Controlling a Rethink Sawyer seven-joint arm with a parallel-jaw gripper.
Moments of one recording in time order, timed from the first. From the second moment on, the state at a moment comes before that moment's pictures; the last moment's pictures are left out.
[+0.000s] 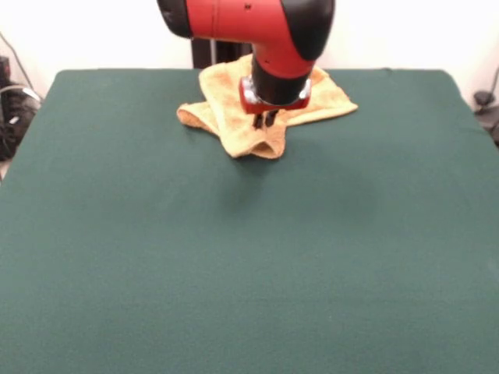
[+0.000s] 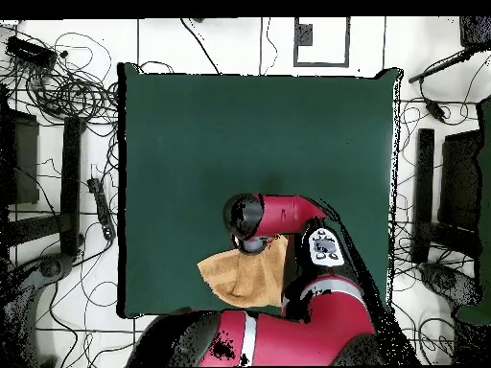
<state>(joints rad) -0.17 -0.36 -0.02 1.55 -0.25 0.82 1.57</state>
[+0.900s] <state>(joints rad) -0.17 -0.29 -0.01 1.29 -0.24 0.95 1.57</state>
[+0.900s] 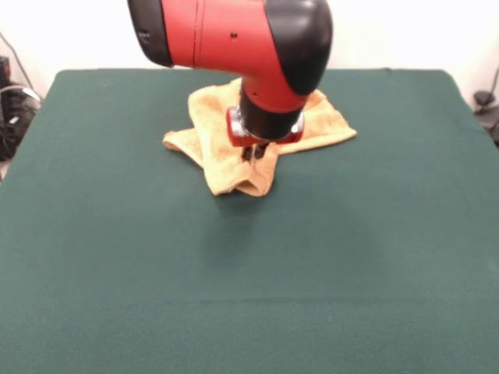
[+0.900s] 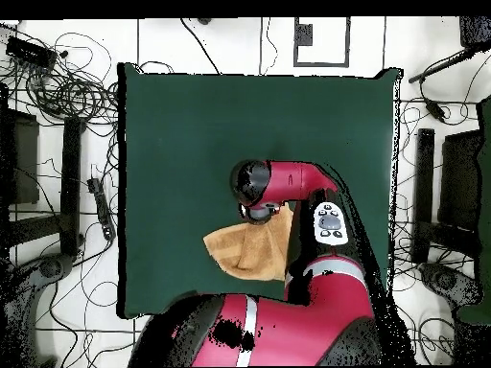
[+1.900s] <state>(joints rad) -0.17 -0.27 -0.01 1.11 -0.23 0.95 1.57</state>
